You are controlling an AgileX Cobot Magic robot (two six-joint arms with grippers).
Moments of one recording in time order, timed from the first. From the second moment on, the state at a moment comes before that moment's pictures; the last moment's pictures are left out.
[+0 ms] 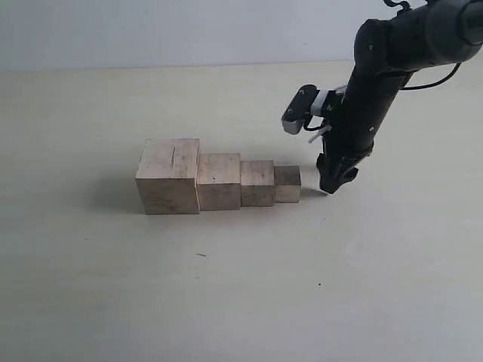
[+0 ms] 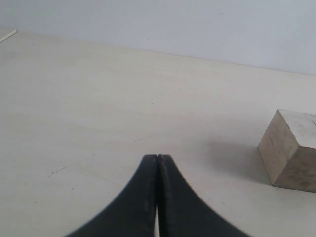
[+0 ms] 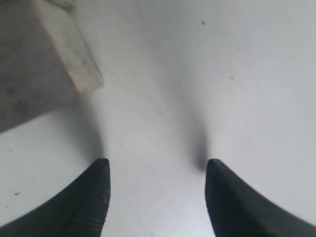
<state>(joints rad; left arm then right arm) -0.01 0.01 0.00 -0.03 0.37 -0.11 0.45 2.13 -1.39 0.09 0.84 -0.80</state>
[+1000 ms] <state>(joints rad) -0.01 0.01 0.00 -0.03 0.37 -0.11 0.45 0.97 -0.81 0.21 0.41 0.00</state>
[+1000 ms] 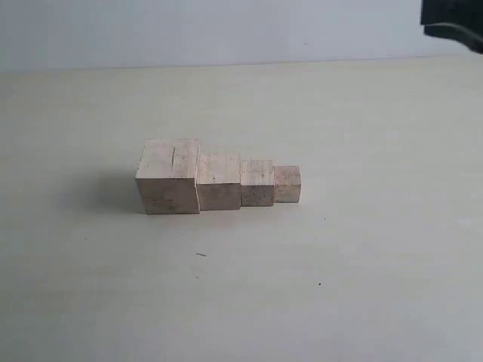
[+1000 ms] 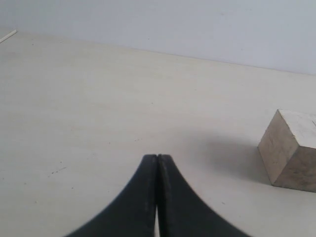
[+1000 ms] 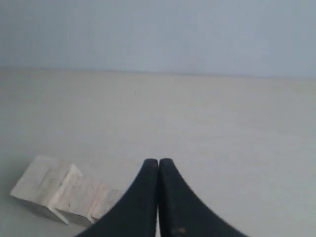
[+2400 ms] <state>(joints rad) -0.01 0.01 0.00 -0.03 0.37 -0.11 -0.04 0.01 -0.05 0.12 0.19 0.00</state>
